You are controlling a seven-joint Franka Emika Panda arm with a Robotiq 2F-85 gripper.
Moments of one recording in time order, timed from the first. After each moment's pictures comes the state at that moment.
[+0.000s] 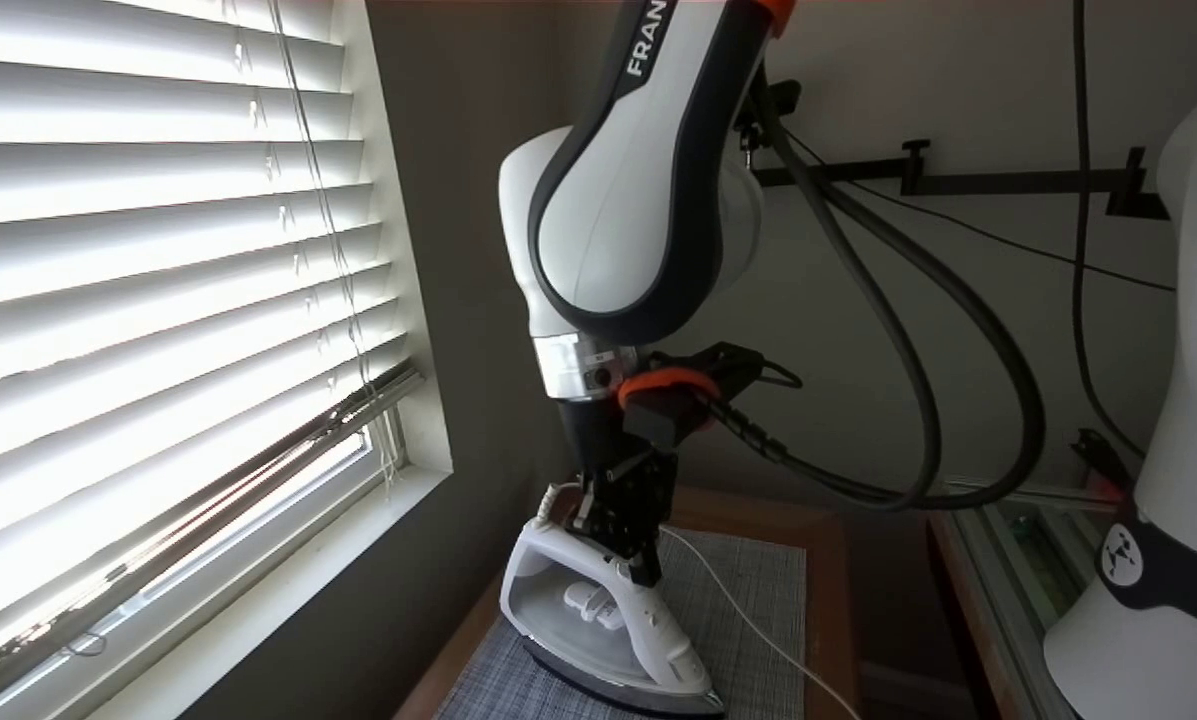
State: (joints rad) arm 0.00 0.08 -0.02 -2.67 0.13 2.57 0.19
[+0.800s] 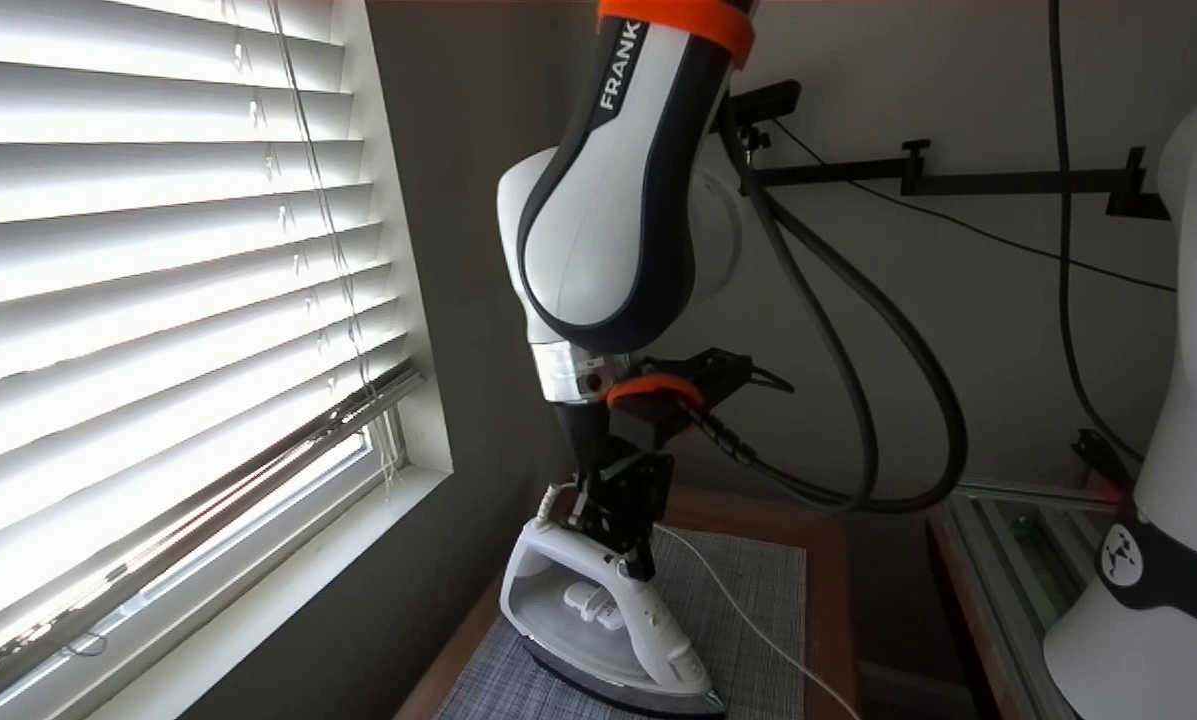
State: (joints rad) arm -0.01 0.14 -0.05 -2.64 0.13 2.57 0.21
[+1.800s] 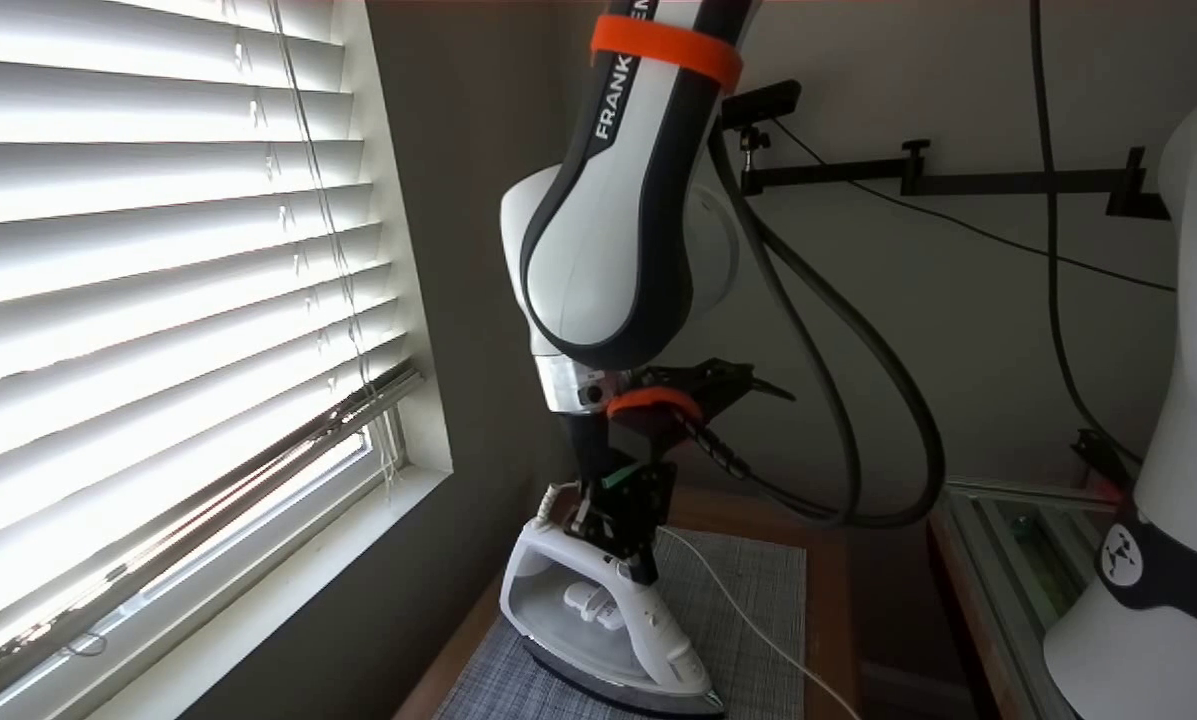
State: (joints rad) arm -0.01 0.18 -0.06 -2.63 0.12 2.59 0.24
